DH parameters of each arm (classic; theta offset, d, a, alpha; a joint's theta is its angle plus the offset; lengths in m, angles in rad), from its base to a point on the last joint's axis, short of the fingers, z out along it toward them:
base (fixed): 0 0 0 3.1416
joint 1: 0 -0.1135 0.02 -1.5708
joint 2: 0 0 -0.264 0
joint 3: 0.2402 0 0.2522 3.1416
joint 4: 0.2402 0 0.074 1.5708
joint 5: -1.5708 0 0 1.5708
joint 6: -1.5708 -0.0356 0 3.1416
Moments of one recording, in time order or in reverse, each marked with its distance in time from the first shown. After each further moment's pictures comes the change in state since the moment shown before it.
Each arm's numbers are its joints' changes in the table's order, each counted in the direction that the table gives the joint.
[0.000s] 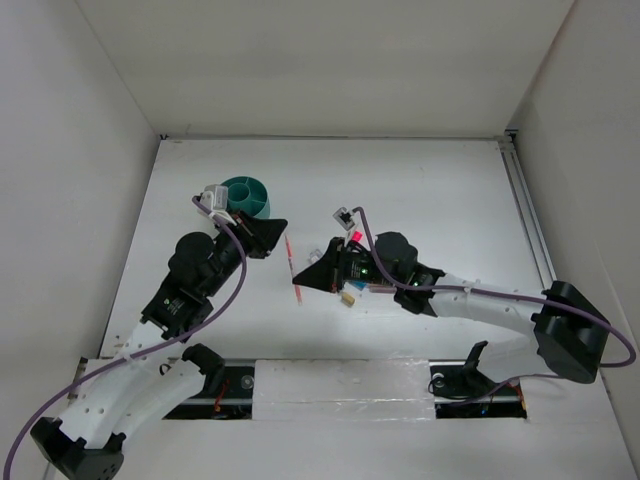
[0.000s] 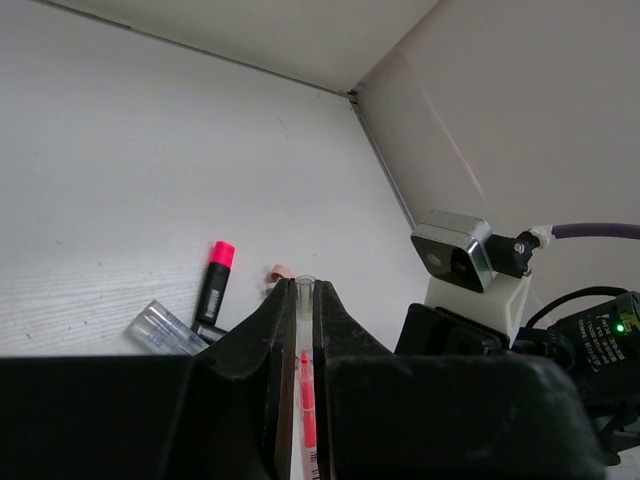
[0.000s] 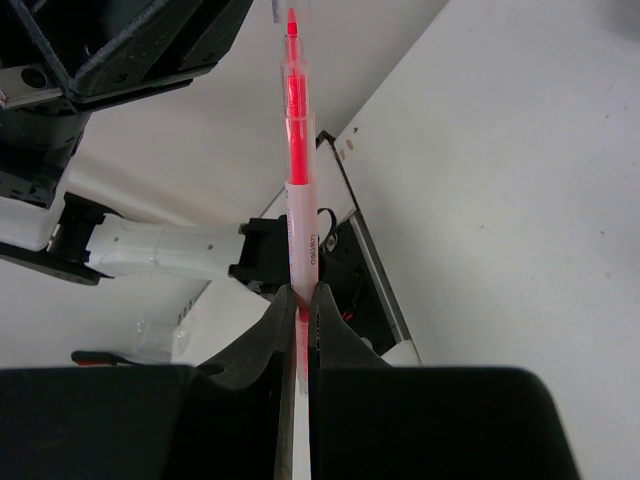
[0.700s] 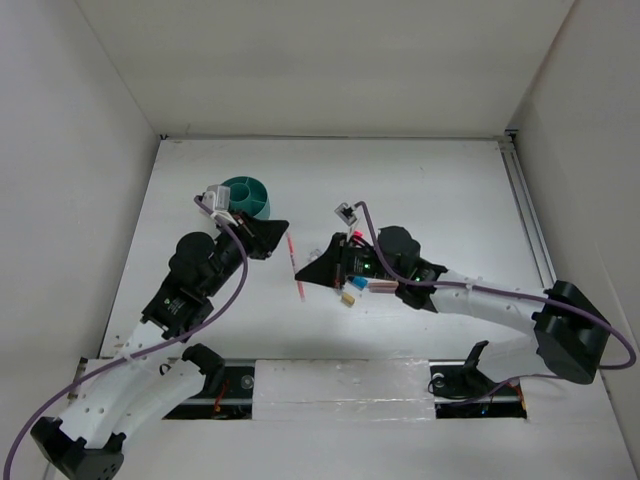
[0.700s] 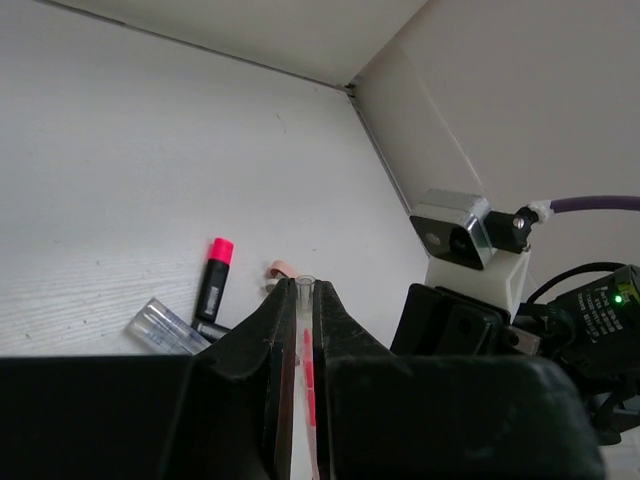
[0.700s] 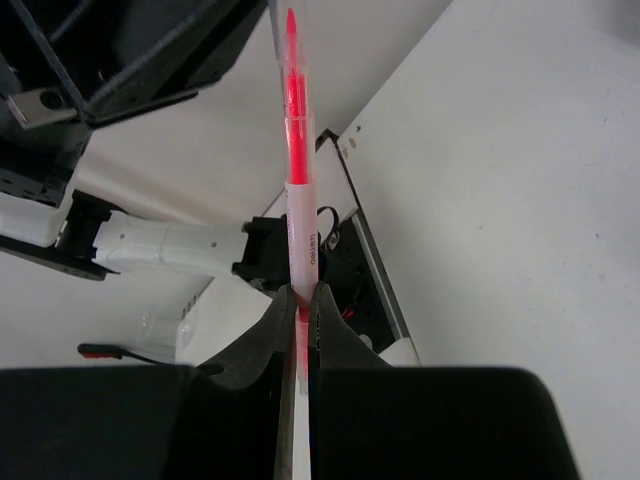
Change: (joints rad) left arm 0.000 -0.001 0.000 -0.001 -0.014 -0.010; right arm 0.040 0.000 0.008 0.012 0.044 0.000
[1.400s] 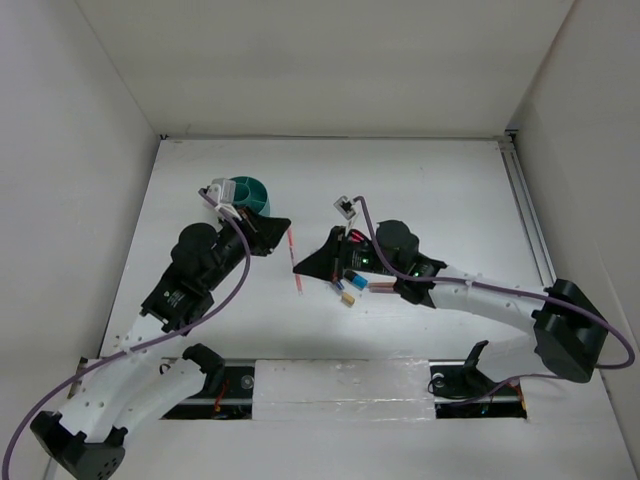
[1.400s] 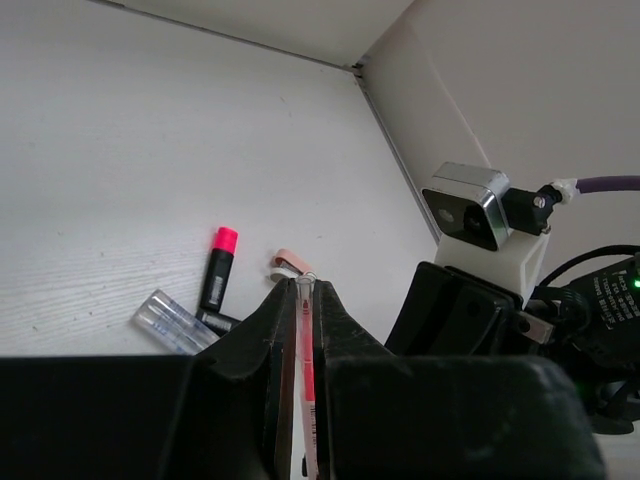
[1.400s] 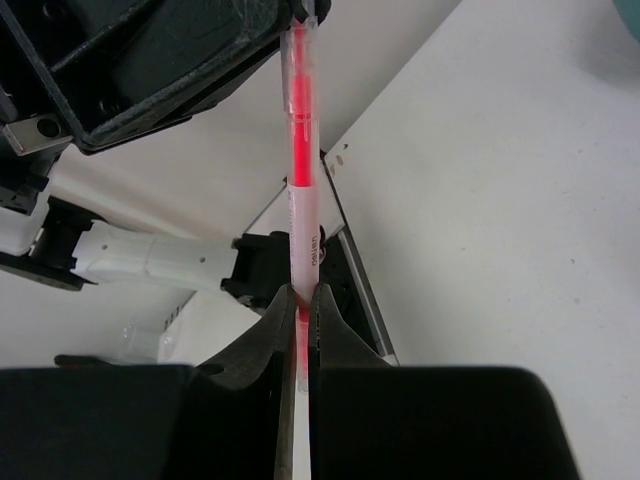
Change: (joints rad) left arm 0.000 -0.052 0.059 0.061 -0.023 -0.017; right arm 0.008 -0.013 0.052 0.032 -0.013 0.042
